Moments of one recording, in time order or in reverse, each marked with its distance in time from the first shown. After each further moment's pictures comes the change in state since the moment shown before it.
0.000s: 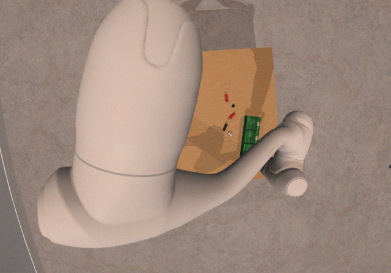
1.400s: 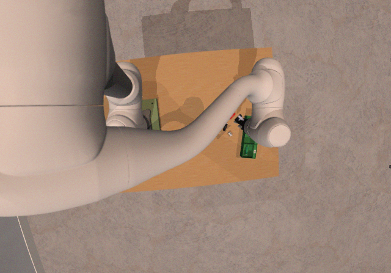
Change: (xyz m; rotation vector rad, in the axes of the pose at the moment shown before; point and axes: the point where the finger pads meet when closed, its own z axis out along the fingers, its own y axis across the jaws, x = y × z) arm 0.166 -0.094 -0.006 0.006 0.010 0.702
